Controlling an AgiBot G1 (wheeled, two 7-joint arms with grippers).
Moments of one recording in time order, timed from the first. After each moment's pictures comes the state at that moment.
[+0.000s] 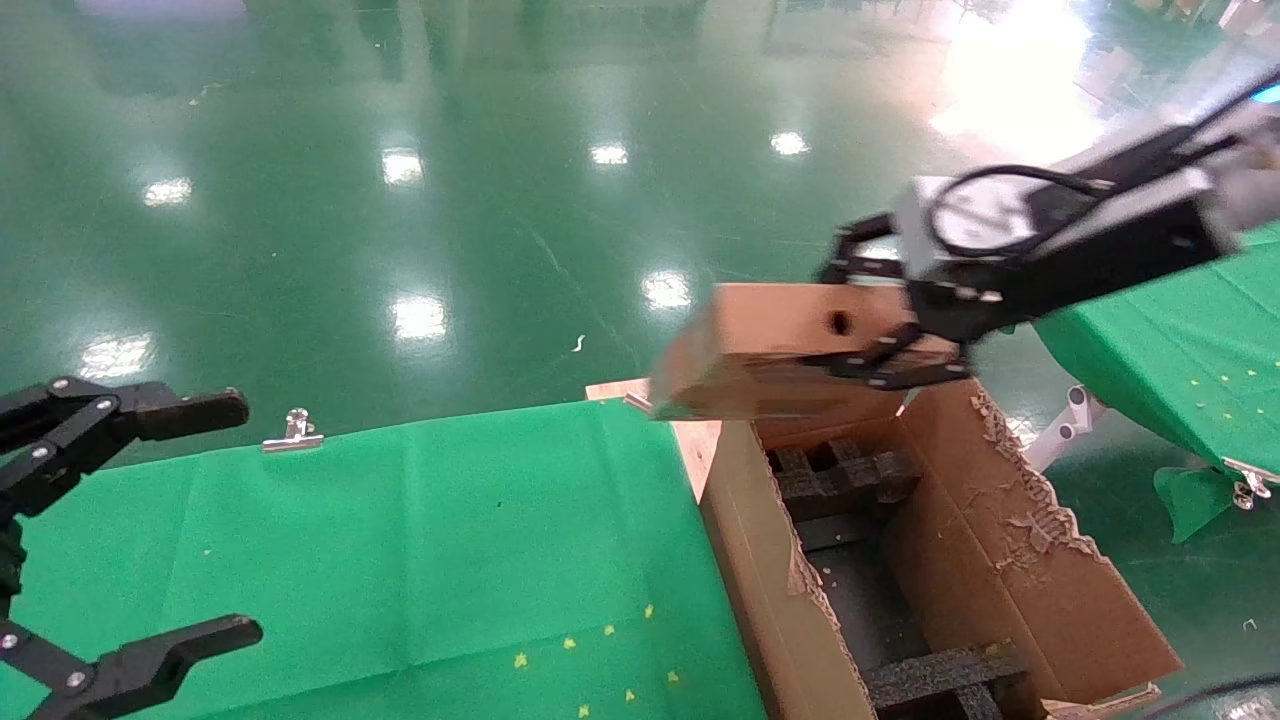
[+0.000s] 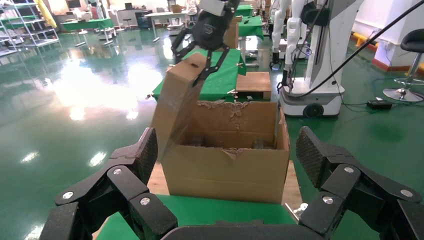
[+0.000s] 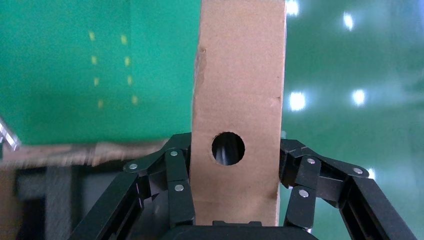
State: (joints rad) left arm -1.08 0.60 0.31 -1.28 0.71 1.49 -0.17; right arm 2.22 -0.65 -1.40 0.69 -1.15 -1.60 -0.23
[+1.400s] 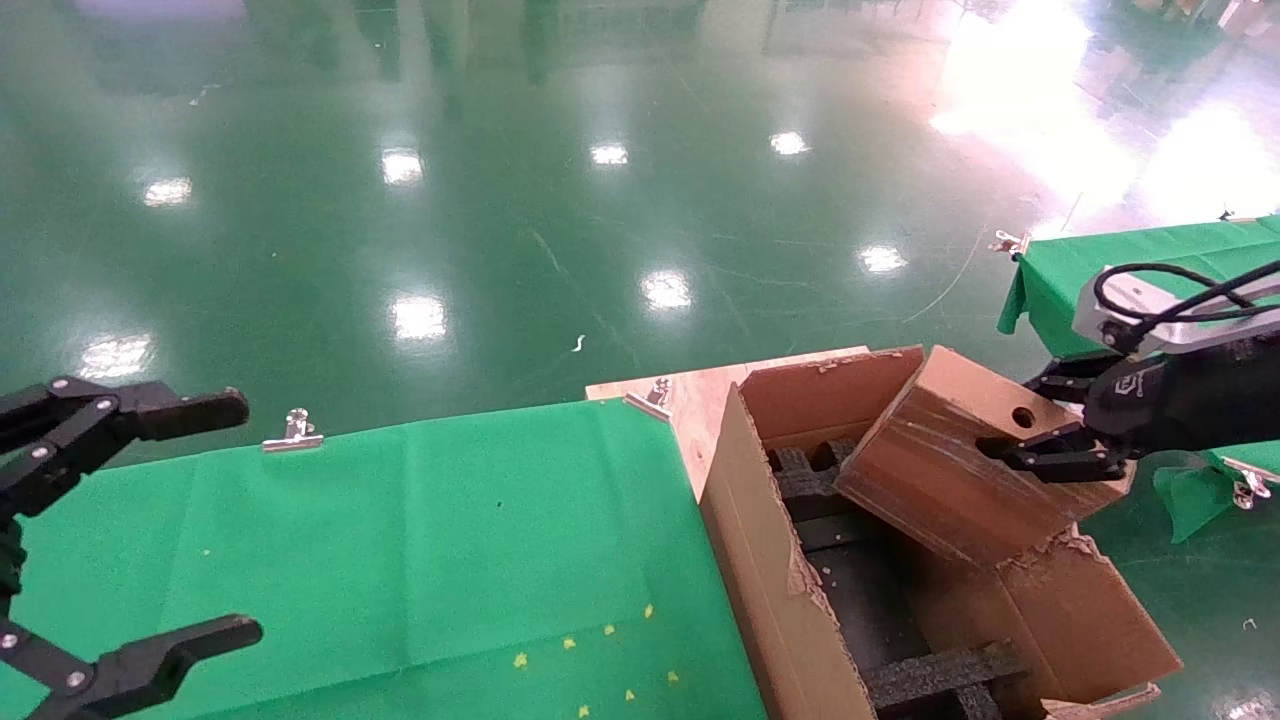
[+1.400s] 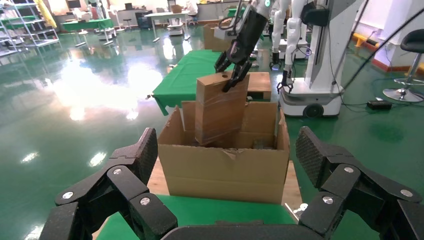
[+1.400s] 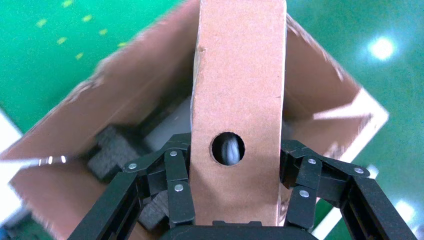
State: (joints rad) left arm -1.08 0.60 0.31 -1.27 0.71 1.49 -0.17; right arm 2.18 -0.43 -1.72 0.51 -1.00 -1.44 0.08
